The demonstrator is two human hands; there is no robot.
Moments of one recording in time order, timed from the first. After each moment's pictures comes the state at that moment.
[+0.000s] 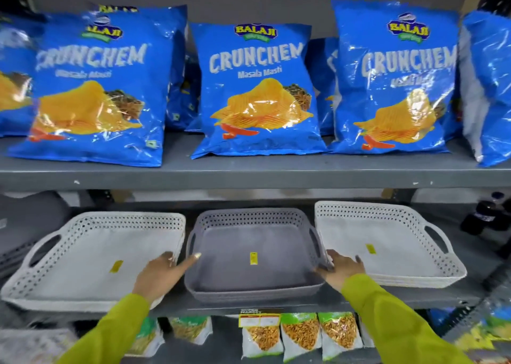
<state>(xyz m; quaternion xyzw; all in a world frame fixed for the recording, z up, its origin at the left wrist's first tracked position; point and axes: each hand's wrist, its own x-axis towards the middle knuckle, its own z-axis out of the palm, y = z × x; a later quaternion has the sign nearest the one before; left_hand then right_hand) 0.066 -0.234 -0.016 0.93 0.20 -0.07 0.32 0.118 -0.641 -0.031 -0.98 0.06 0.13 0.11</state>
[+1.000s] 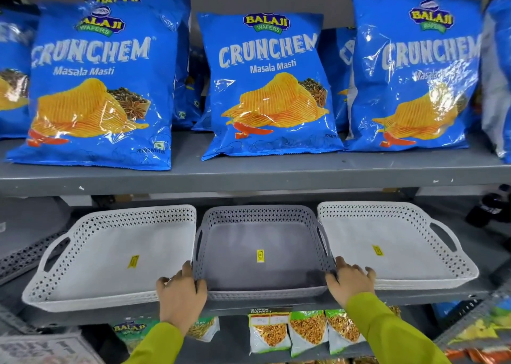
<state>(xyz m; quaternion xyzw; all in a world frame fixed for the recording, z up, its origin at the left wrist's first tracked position) 0.049 -0.267 -0.064 0.97 0.13 0.12 0.14 0.083 -0.611 -0.038 -0.99 0.11 0.06 0.04</state>
